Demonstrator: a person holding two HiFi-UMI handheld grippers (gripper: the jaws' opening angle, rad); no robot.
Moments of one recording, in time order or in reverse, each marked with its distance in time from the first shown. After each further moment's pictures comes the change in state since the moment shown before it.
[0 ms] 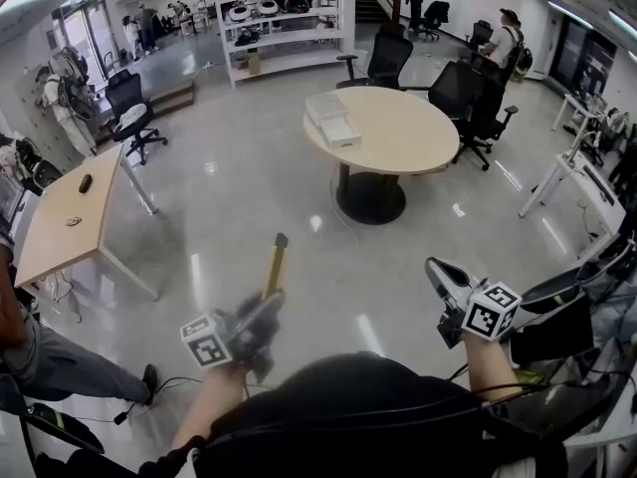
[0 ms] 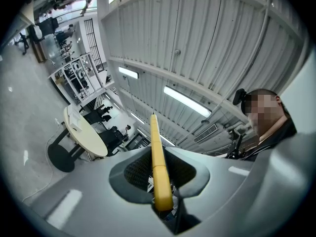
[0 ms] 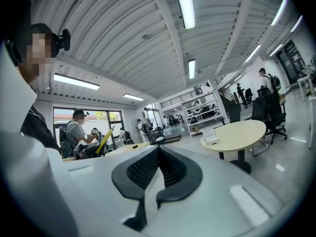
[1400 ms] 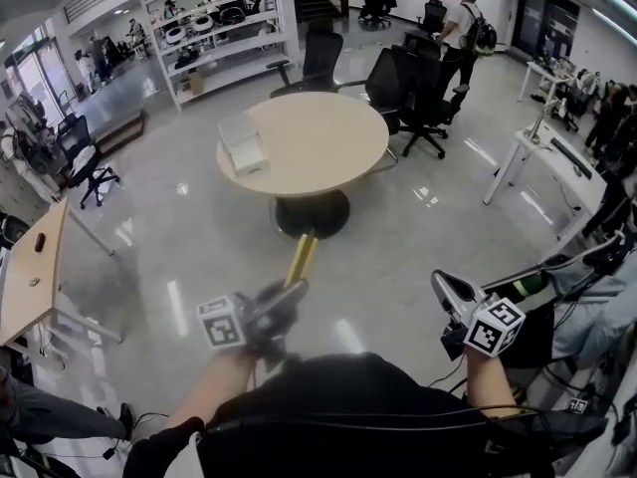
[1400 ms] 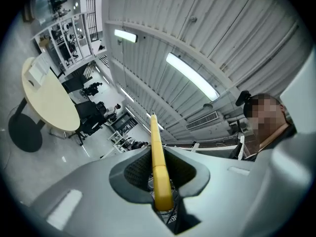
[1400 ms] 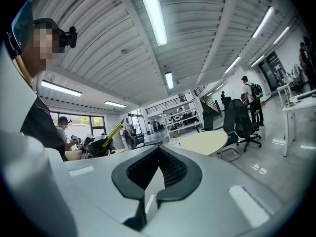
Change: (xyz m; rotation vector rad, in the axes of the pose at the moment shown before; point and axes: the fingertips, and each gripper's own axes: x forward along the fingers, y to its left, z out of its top) left arm 0.405 -0.005 -0.158 -0.099 0.221 -0.176; right arm -0.196 -0.316 0.068 0.020 -0.078 -0.170
